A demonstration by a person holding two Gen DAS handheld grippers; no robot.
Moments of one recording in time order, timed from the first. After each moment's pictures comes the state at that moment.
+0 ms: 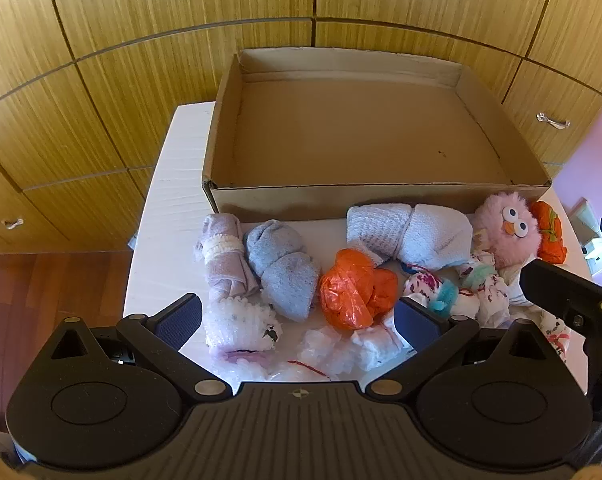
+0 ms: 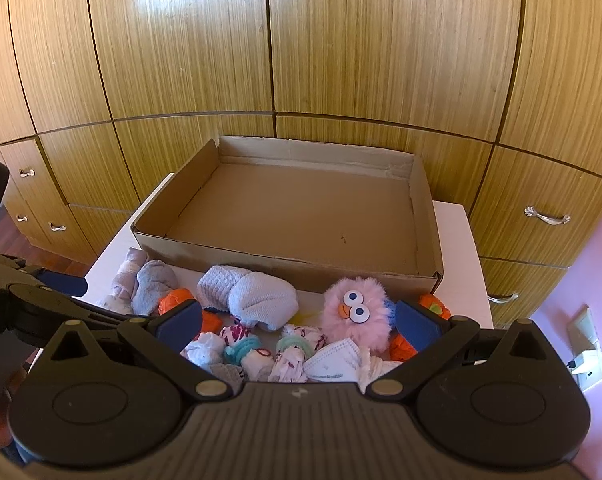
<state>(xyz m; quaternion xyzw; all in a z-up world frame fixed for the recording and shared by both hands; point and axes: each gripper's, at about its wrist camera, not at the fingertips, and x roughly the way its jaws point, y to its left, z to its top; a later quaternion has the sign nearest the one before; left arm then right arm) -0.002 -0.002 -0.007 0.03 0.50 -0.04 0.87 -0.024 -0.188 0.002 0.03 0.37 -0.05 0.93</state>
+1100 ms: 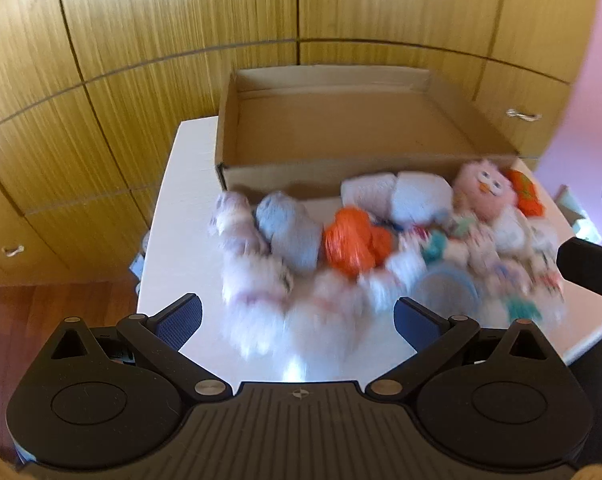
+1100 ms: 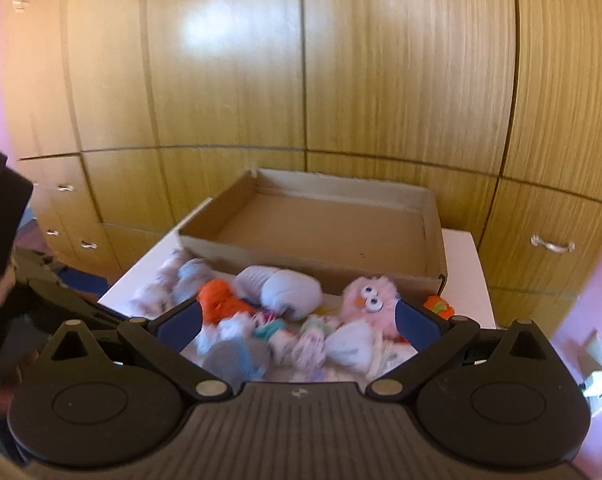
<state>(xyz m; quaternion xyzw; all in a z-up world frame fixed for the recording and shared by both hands) -0.073 0.020 -0.015 0.05 0.43 -0.09 0.90 -0.100 -0.182 -0.005 0.01 0.28 0.00 0.96</state>
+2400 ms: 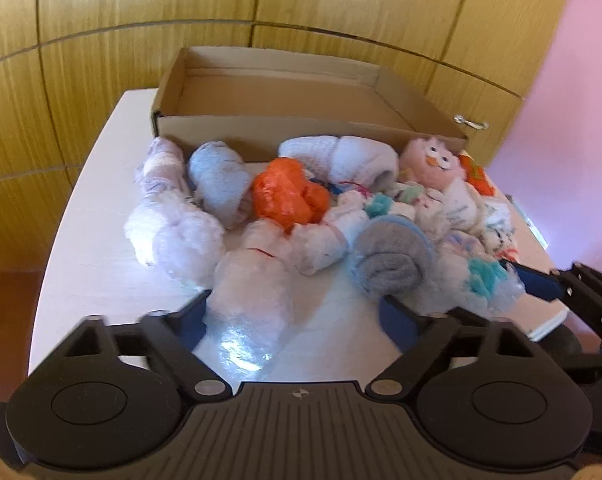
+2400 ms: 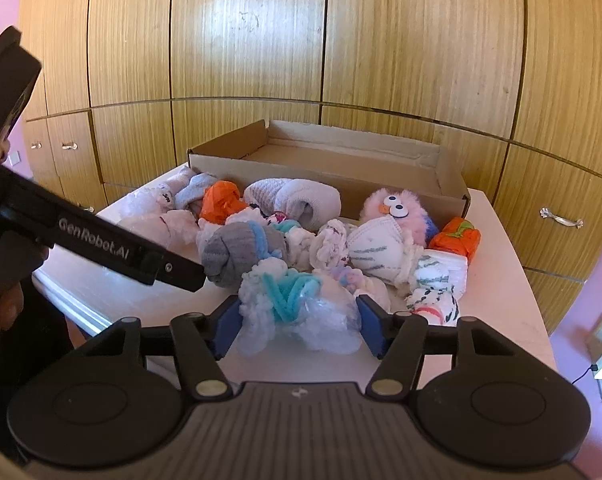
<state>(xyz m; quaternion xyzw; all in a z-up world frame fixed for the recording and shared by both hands) -0.083 0.013 -0.059 0.00 0.41 -0.20 0.89 -0.124 -0.167 -0.087 -0.01 0.28 0.00 0.96</state>
